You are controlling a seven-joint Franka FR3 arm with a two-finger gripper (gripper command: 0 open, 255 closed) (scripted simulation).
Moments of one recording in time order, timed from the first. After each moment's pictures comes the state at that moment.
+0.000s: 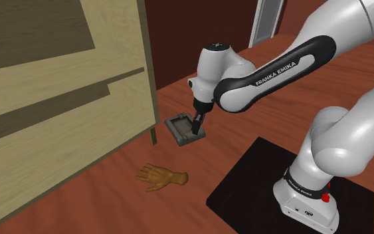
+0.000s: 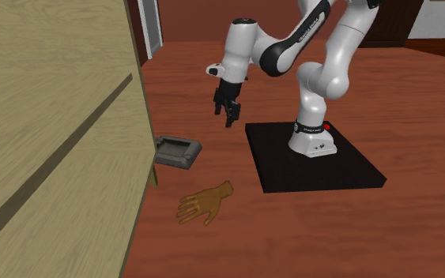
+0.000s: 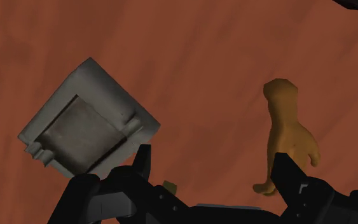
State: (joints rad) arm 0.17 -0.41 0.16 -2.68 -0.06 2.45 -0.04
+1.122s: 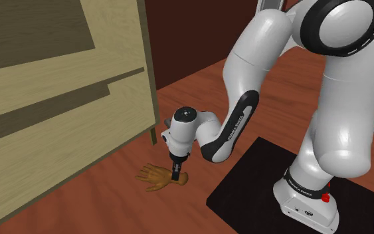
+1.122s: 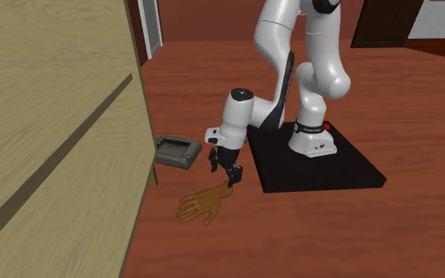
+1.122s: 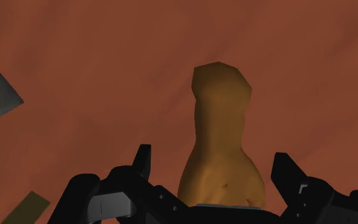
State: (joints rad) arm 0.27 0.25 0.22 -2.53 -0.57 2.89 0.36
